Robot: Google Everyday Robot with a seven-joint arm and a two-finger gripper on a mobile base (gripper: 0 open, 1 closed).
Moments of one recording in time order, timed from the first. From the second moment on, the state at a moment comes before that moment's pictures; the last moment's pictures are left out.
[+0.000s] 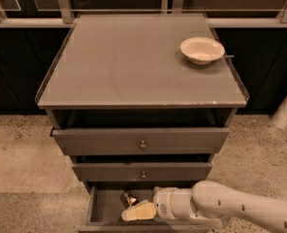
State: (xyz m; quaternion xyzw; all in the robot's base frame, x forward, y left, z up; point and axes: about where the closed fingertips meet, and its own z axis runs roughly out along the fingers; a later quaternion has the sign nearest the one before) arm 0.416 -0.006 0.493 -0.24 0.86 0.37 0.27
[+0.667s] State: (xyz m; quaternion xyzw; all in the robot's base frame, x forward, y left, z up) arm 0.411 0.038 0.357 -0.12 0.86 0.43 0.26
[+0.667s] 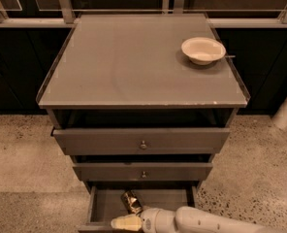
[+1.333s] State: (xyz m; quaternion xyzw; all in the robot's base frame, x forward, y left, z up) arm 0.406 0.035 0.357 -0.15 0.86 0.39 0.29
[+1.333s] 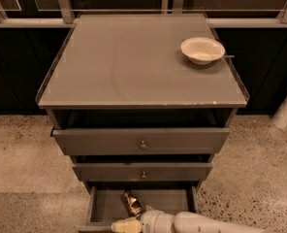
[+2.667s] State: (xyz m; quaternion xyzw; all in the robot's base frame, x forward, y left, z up) arm 0.458 0.027 0.304 -0.19 0.86 0.29 0.37
